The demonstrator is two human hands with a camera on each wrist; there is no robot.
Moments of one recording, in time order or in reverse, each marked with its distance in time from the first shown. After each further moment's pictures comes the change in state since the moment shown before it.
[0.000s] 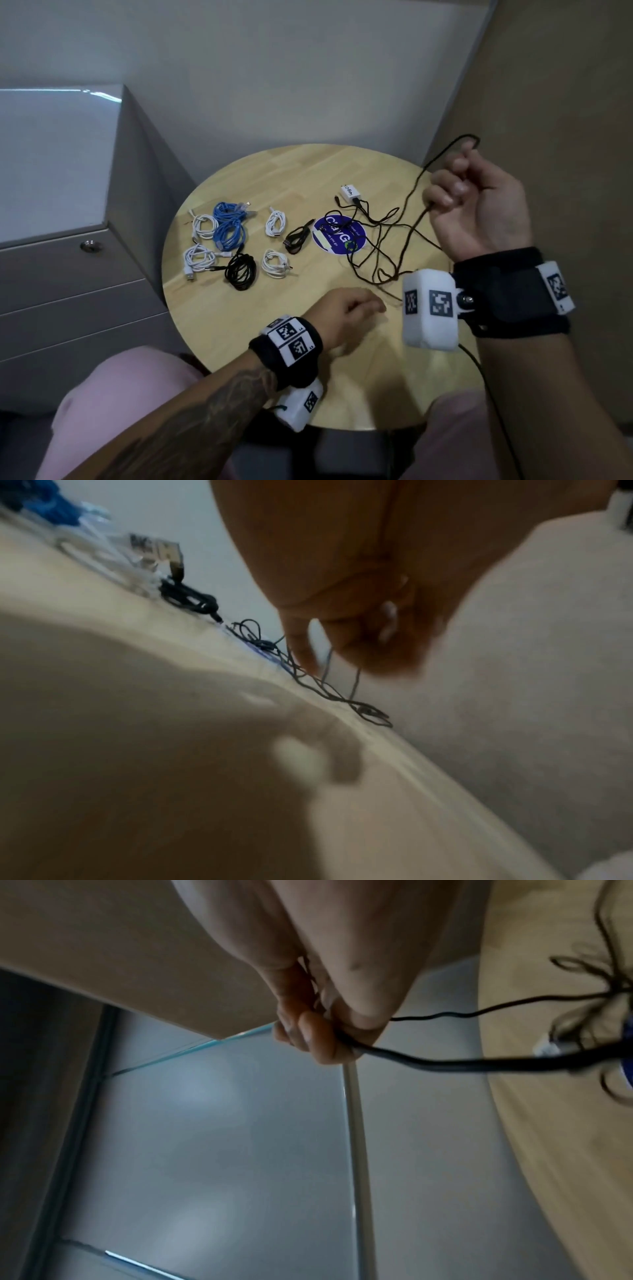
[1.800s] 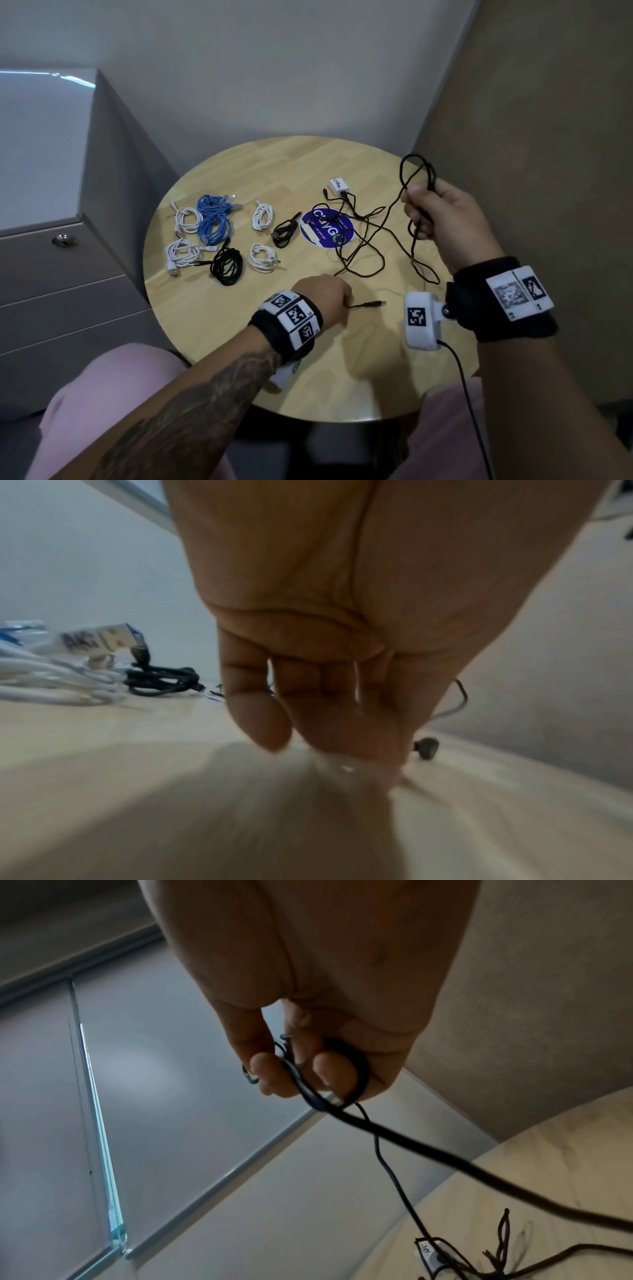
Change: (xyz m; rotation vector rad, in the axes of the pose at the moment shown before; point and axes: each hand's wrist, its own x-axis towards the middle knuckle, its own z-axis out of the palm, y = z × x) left_hand 0.018 0.028 -0.014 0.882 -0.153 -0.207; right_hand -0.010 0.009 -0.035 -1.110 0.026 -0.096
